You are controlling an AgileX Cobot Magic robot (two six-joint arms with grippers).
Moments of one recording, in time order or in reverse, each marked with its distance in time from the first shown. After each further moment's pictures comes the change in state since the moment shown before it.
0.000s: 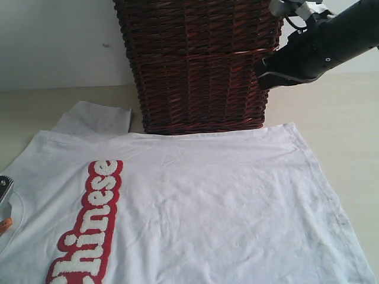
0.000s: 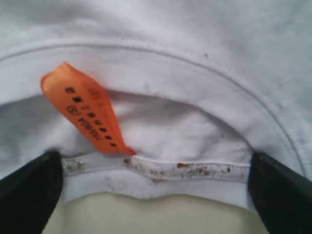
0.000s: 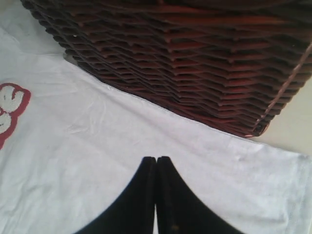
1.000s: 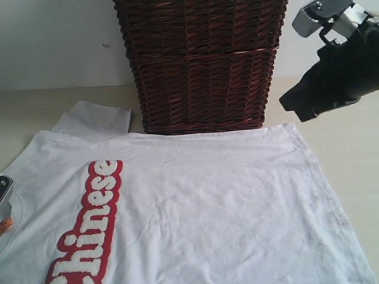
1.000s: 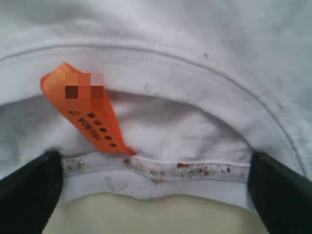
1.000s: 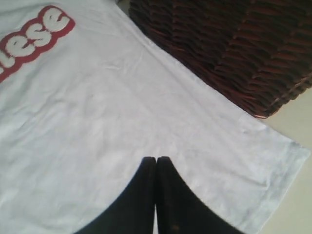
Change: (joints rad) left arm 0.000 0.000 0.000 0.000 0.002 0.000; right arm 0.002 -0.322 0.280 -0.018 0.057 -0.325
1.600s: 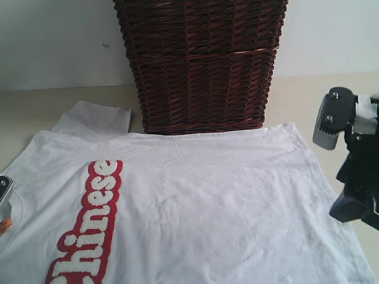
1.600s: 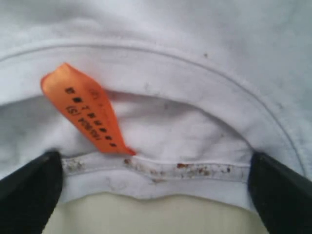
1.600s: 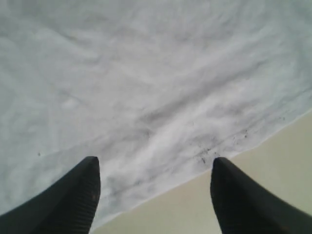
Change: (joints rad) left arm 0.000 0.000 0.000 0.000 0.000 0.000; right arm 0.000 -0.039 0.189 -0.411 0.194 0.015
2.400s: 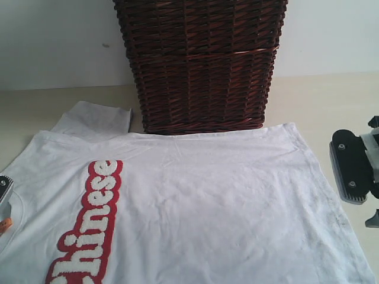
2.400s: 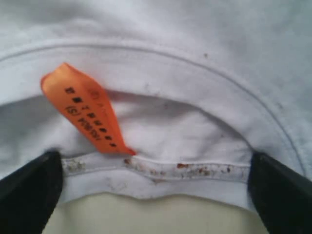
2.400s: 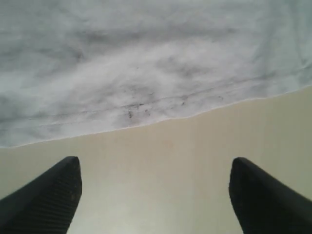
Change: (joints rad) left arm 0.000 0.000 0.000 0.000 0.000 0.000; right arm 0.000 -0.001 0.132 -0.318 -0.273 -0.257
